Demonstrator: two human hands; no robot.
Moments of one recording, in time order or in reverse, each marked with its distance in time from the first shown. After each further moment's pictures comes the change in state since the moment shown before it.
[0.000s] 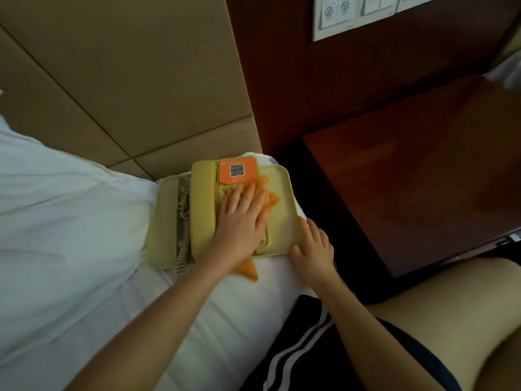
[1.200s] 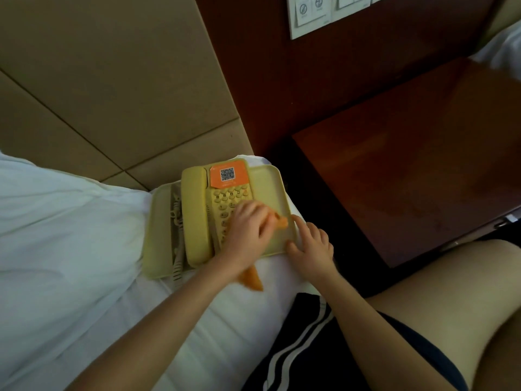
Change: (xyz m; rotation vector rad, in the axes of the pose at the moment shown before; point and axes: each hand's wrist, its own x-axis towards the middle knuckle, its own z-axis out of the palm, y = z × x) left_hand -0.006 0.030 -0.017 -0.423 0.167 0.201; right_hand -0.002 0.004 -0.003 0.114 0.015 0.047
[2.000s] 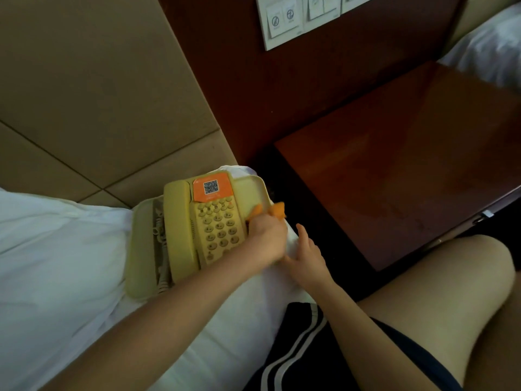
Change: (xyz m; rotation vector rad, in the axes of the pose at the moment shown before) left_hand 0.044 0.031 0.049 0.438 -0.582 -0.155; right_hand -0.003 0.002 -0.016 0.154 -0.061 0.069
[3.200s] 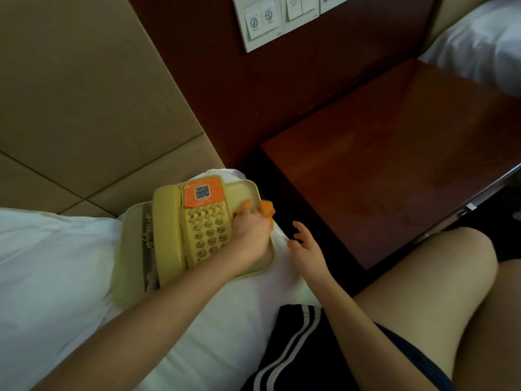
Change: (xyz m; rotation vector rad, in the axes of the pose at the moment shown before) left_hand 0.016 -0.004 -0.008 0.293 -0.010 -0.092; right_hand 0.013 0.015 -0.009 0.534 0.109 0.159
